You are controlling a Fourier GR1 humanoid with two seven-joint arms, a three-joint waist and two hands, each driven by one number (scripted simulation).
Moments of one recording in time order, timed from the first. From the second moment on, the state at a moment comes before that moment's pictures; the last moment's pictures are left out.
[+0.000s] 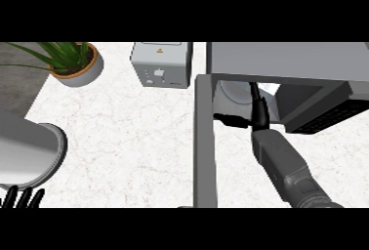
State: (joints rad) left arm 0.64 0.08 0.13 -1.97 0.34 -0.50 -0.42; right arm -0.83 -0.05 -0.20 -0.15 0.02 -0.40 -0.91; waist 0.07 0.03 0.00
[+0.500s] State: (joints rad) left arm 0.67 0.05 0.10 -1.99 0.29 -0.49 -0.39; right arm -0.68 -0.03 -0.21 -0.18 0.00 -0.25 -1.02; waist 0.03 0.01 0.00
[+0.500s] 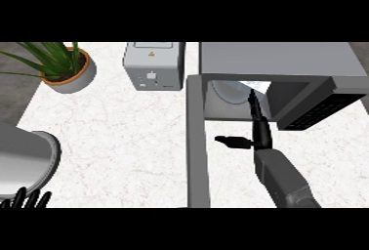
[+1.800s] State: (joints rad) left arm 0.47 0.03 -0.14 -1.83 -0.06 -0.52 -0.36; right arm -0.07 -0.23 -0.16 -0.75 -0.10 0.05 -0.97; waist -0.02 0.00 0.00
